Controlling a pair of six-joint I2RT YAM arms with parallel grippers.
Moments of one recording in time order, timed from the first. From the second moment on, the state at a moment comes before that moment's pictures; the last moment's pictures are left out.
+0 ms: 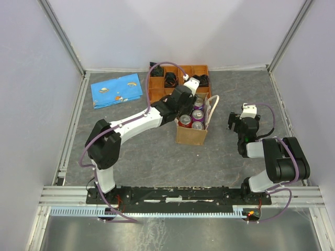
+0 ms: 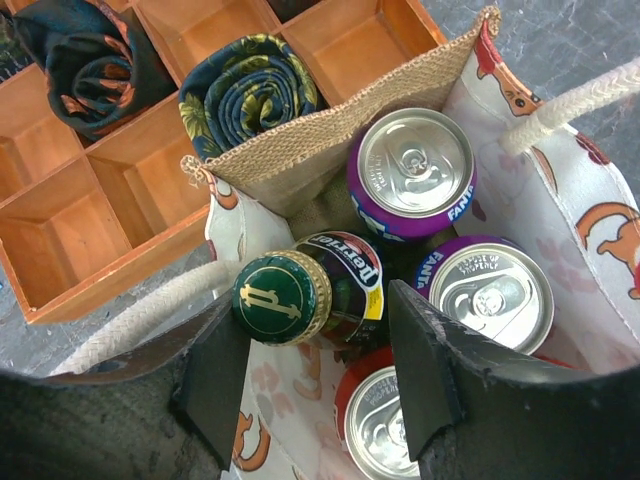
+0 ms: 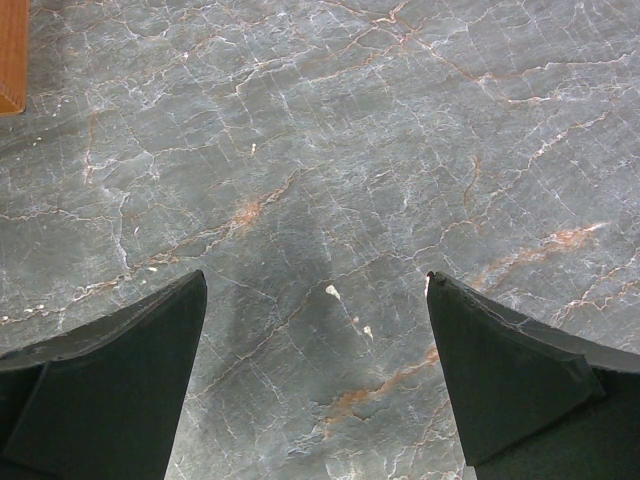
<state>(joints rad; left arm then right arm) -0.83 1.86 1.49 -0.21 -0.32 -0.07 0.05 1.51 0.33 0.84 0.24 0.02</state>
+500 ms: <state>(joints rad) -0.83 1.88 1.45 -0.02 -0.40 -0.07 0.05 1.51 0.33 0.84 0.24 0.02</state>
